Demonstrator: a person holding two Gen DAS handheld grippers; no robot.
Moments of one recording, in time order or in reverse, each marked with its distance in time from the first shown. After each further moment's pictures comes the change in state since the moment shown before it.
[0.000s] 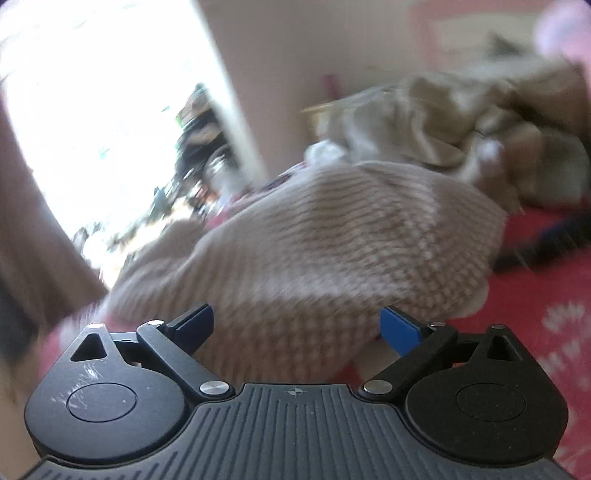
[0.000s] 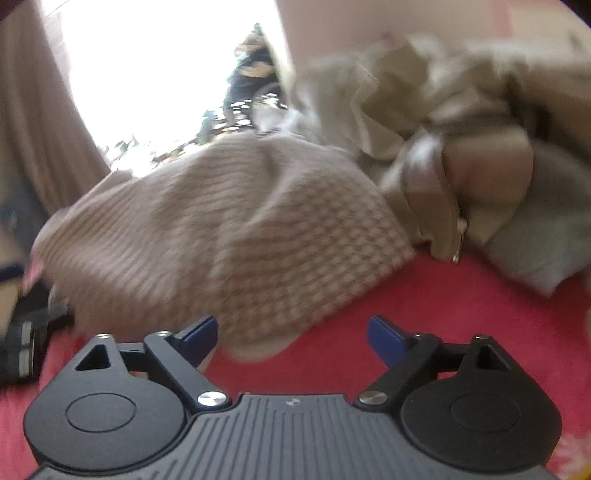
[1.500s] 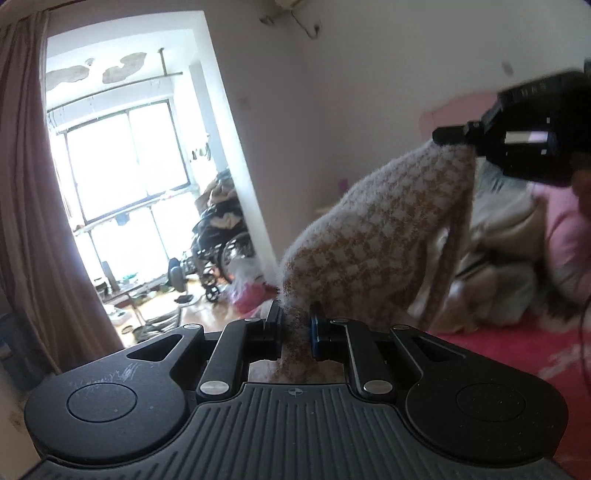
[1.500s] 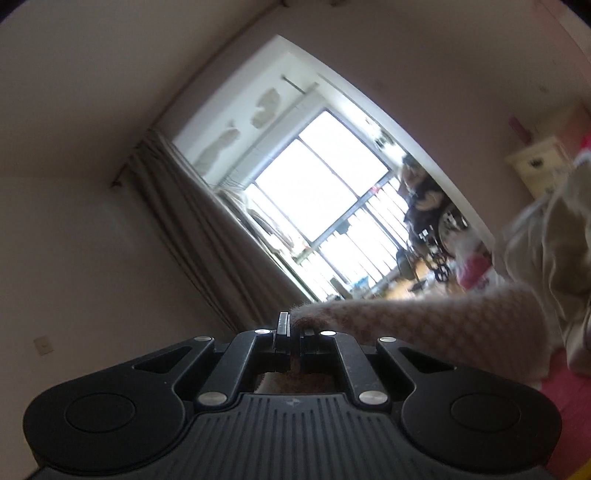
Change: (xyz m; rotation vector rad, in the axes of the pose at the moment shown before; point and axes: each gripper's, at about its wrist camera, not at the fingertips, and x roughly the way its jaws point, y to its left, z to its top) left arm -0.204 0.062 0.047 -0.166 -0.290 -0.005; right arm -0.263 0.052 0.063 0.123 -0.451 0.769
